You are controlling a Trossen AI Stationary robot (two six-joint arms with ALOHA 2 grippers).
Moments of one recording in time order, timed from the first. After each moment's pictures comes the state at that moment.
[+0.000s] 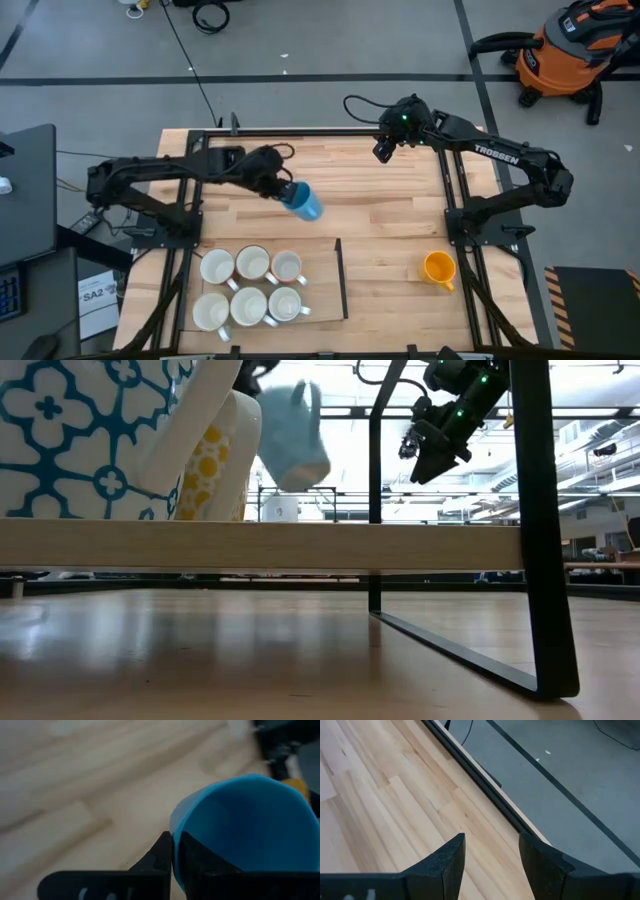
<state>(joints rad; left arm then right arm) 0.15 1.36 1.20 -0.72 0.01 -0.96 -0.60 1.26 1.09 -0.56 0.14 -0.03</state>
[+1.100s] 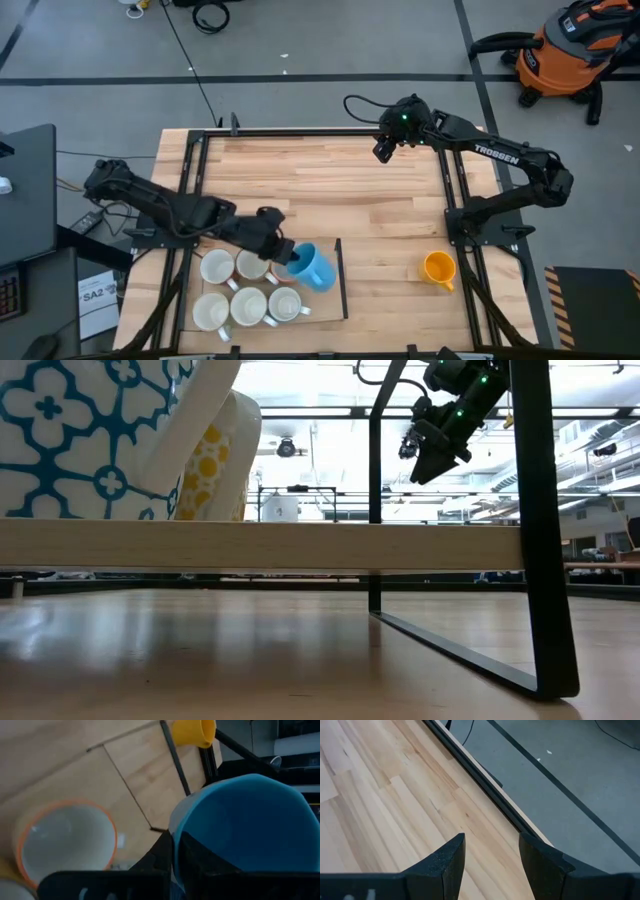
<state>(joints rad) -0.37 1.35 1.20 -0.47 -0.11 -1.46 -0.60 1.26 1.09 -0.56 0.13 -0.03</state>
